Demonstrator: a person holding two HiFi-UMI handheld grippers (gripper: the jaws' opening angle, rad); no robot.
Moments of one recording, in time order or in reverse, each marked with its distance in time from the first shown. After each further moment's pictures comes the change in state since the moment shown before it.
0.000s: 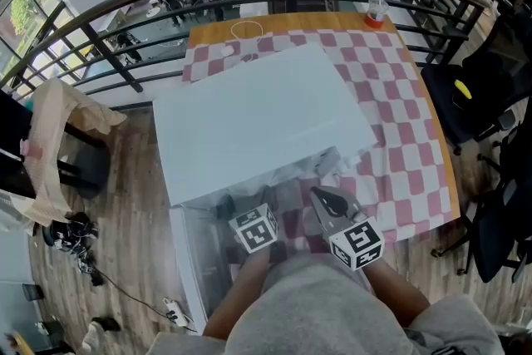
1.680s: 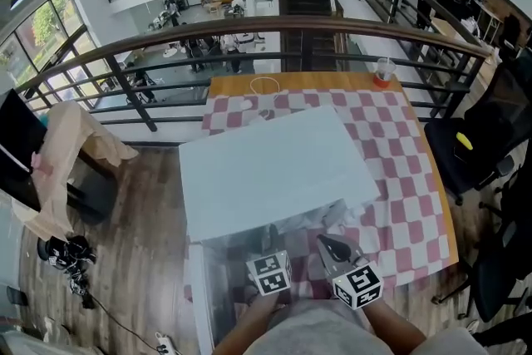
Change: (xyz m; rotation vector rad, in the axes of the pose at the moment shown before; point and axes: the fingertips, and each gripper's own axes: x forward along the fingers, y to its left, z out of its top) left arm -0.027 -0.033 0.048 0.099 -0.259 -0.115; right arm -0.004 0.011 0.011 -0.028 -0.014 0.007
